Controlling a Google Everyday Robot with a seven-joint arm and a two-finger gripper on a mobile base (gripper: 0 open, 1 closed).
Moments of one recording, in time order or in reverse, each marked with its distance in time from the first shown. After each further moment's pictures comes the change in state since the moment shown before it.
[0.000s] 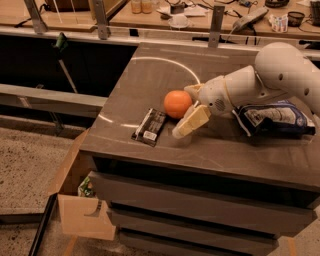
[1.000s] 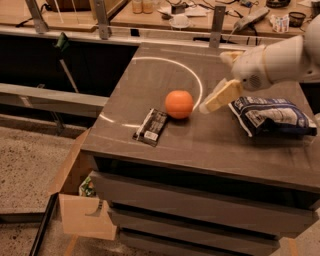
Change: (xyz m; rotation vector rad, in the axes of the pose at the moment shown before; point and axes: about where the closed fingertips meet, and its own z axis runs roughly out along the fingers) arm -0.028 -0.038 -0.101 0.293 0.027 -0.107
